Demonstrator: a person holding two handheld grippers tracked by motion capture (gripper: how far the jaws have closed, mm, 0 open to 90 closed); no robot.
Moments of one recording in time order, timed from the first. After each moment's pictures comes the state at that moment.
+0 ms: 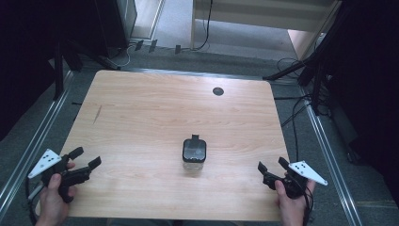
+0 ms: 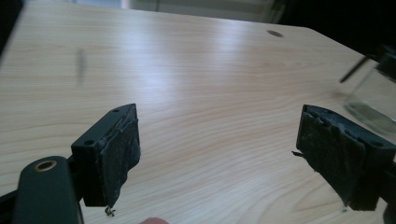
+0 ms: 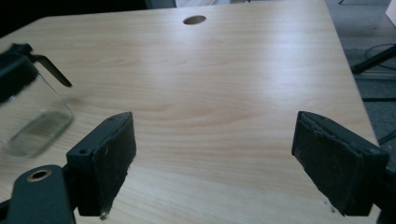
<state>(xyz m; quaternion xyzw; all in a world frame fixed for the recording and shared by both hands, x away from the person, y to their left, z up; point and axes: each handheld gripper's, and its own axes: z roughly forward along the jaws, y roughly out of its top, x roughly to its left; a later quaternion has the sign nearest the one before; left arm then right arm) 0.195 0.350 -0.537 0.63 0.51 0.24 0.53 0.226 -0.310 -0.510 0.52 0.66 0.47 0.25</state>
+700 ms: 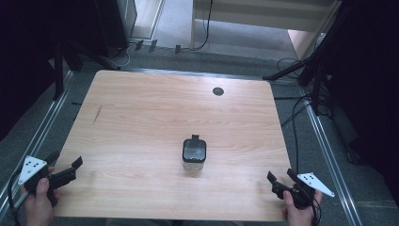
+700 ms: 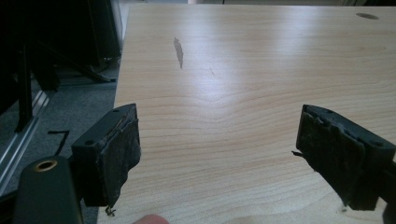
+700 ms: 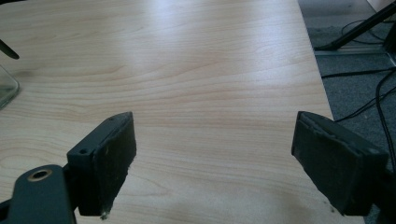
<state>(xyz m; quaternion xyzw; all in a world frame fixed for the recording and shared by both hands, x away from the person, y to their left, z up) 0.183 0.379 -0.552 0.62 0.56 0.34 0.44 0.212 -0.345 -0.547 0.56 0.64 0.45 0.25</state>
